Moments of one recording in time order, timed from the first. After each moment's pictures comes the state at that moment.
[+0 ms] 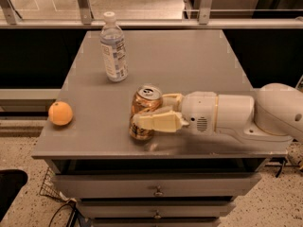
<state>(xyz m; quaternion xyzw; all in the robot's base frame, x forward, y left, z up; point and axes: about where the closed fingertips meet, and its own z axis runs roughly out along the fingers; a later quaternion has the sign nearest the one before) 0.468 -0.015 0.883 -0.37 0.67 0.42 0.48</state>
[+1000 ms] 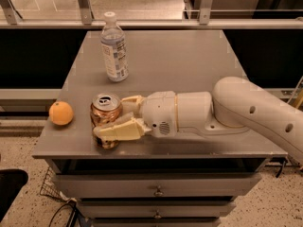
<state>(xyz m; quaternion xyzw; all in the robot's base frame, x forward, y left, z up) 0.441 0.076 0.888 -0.47 0.61 0.44 0.46</state>
